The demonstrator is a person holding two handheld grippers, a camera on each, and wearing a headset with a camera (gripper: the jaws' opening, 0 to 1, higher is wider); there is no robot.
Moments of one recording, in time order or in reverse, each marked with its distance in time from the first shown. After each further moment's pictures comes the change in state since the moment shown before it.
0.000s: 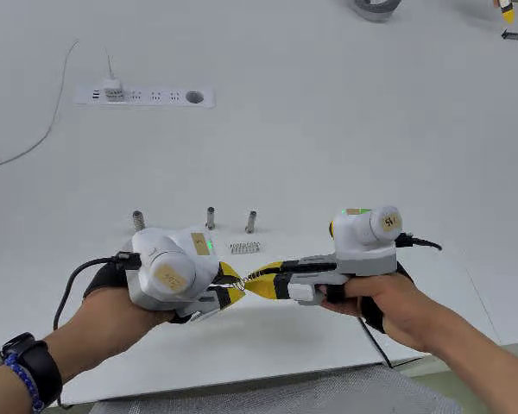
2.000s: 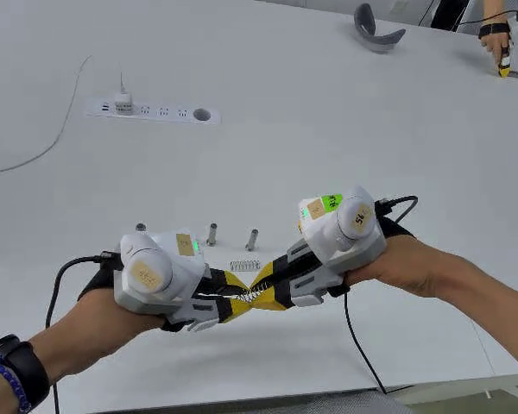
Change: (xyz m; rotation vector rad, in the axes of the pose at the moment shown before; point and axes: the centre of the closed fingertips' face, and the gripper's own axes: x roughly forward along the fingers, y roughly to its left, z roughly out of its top) left arm -0.013 -0.005 0.022 -0.052 -0.153 -0.079; right arm -0.004 0.016 0.000 -0.574 0.431 0.085
